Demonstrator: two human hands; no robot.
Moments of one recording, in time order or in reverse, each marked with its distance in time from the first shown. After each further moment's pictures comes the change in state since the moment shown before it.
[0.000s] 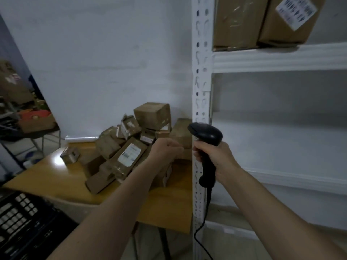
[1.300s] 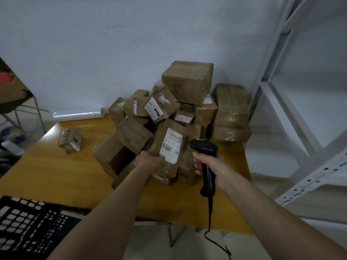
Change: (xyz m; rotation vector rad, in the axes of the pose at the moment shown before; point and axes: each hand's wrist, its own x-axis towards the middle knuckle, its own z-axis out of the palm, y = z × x) left_hand 0.201 -0.325 -0.160 0.158 -0.072 -0.716; right_hand 0.176 0.181 0.238 -0.038 0.171 0.467
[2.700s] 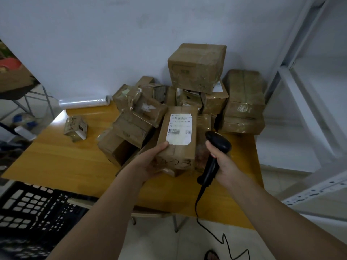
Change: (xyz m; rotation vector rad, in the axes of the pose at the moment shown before) left_hand -0.019 -0.019 -0.018 -0.699 -0.459 -0.208; right_hand 0.038 0.023 -0.004 0.319 -0.054 0.101
